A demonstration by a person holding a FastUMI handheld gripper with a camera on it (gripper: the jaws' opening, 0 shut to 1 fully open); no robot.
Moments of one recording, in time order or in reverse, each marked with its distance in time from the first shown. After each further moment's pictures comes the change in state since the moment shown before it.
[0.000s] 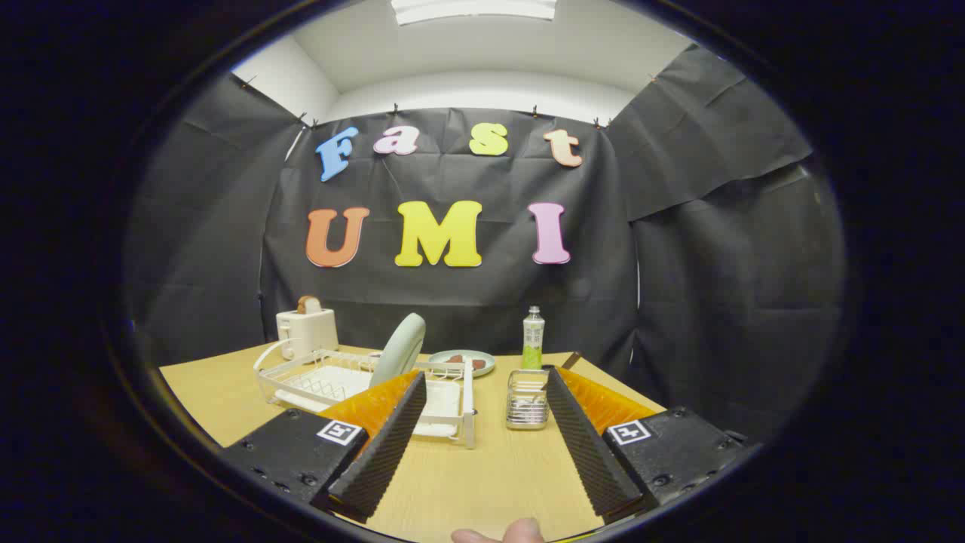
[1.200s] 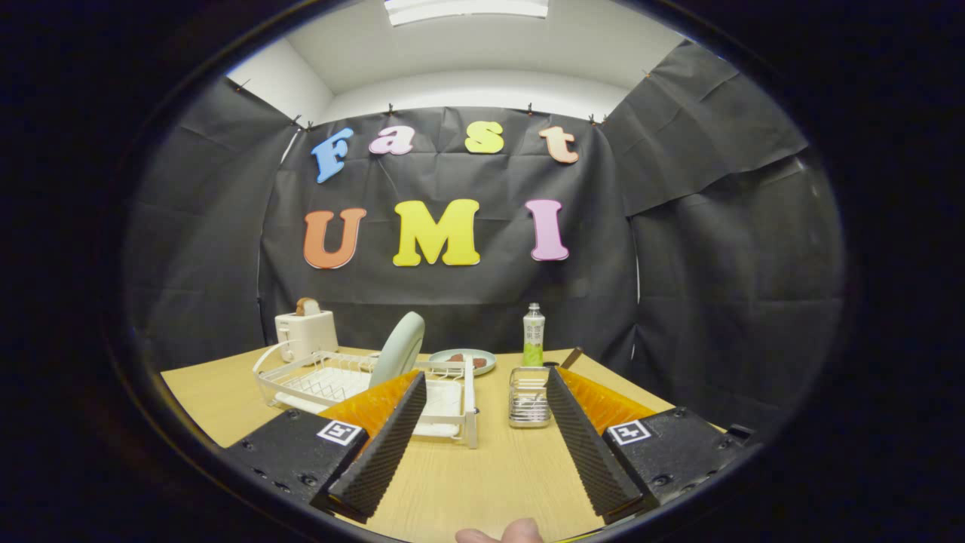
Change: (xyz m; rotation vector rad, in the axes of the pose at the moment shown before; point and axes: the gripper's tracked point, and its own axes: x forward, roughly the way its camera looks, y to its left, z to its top) arm 0.011 0.004 -0.007 0.008 0.006 -0.001
